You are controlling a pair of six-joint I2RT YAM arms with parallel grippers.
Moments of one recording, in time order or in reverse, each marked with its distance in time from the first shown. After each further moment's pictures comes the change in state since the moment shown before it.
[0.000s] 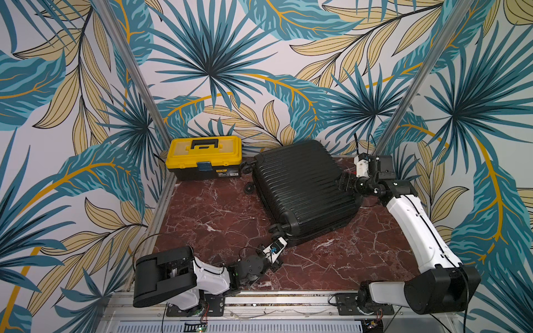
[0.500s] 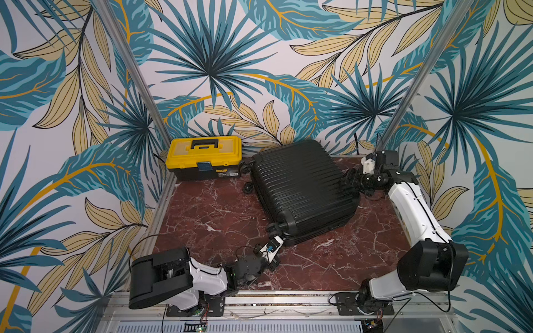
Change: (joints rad) left arm 0.010 -0.039 -0.037 -0.007 -0.034 -0.027; right arm -0.128 0.173 0.037 0.019 -0.185 0.049
